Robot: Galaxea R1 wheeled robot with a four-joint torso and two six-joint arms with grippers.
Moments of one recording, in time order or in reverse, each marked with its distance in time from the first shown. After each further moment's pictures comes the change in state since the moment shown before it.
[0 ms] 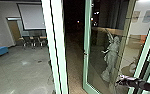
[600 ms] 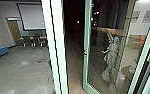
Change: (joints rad) left arm 0.000 0.000 -0.002 0.001 -0.008 0.004; right arm -0.432 -0.010 0.227 0.043 0.015 -0.001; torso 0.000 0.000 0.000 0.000
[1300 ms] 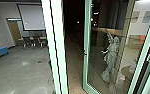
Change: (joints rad) left arm -0.001 0.000 -0.001 0.021 0.001 0.004; right arm -0.375 0.130 0.022 0.004 0.107 -0.116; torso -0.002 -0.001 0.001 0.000
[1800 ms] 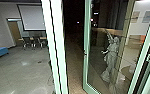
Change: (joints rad) left arm -0.003 0.000 0.000 0.003 0.000 0.003; right arm -0.079 0.190 -0.342 0.116 0.107 -0.253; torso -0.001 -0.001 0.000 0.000
